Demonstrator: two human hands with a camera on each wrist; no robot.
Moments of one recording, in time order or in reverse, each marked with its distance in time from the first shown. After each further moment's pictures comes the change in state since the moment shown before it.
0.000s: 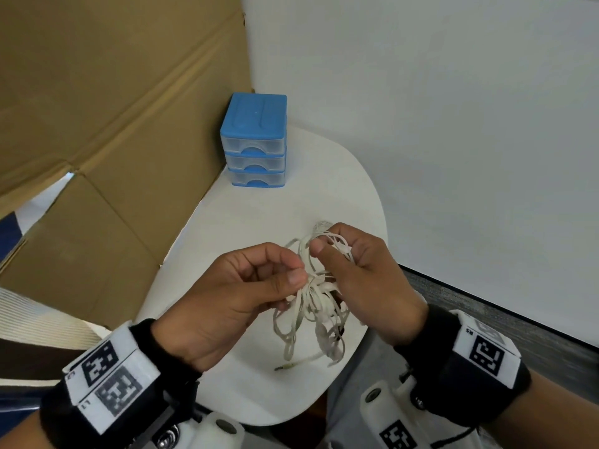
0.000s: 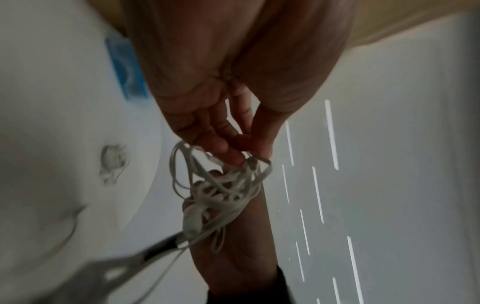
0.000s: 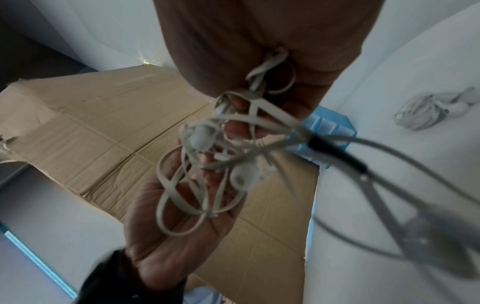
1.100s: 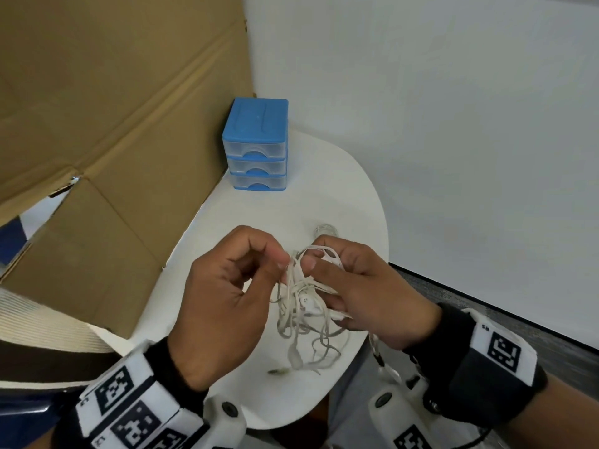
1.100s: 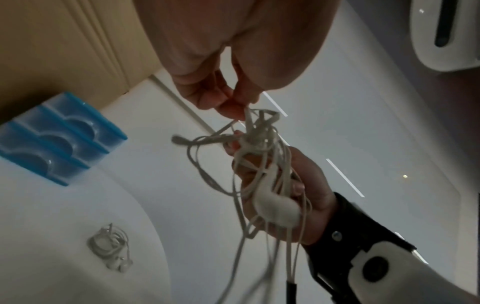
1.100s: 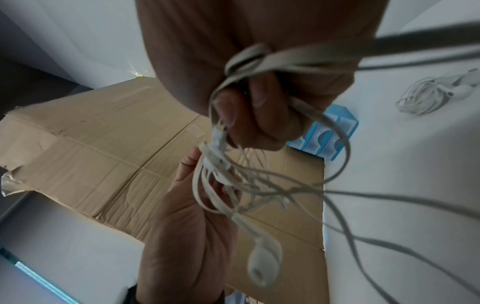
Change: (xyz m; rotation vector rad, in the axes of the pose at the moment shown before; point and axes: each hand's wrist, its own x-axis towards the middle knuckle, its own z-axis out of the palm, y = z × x) left_hand -0.002 -0.008 0.006 0.535 0.287 0.593; right_hand -0.008 -0.017 -0.003 0.194 -0.283 0.207
